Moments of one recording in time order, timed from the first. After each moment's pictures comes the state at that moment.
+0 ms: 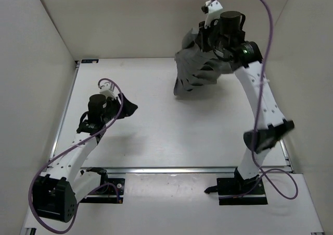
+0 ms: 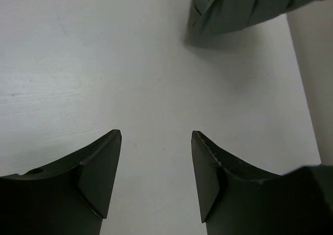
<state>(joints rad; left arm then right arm) -0.19 1.01 0.62 -0.05 0.31 -0.49 0.31 1.88 2.28 -0.76 -0.11 -0.07</state>
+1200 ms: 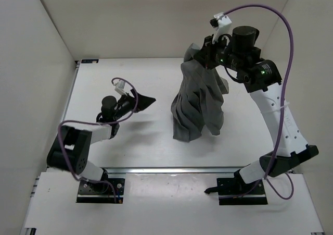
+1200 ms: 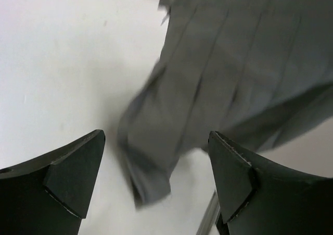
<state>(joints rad) -0.26 1.45 0.49 0.89 0.56 -0.86 0.44 1.48 1.97 -0.75 -0.24 0.05</state>
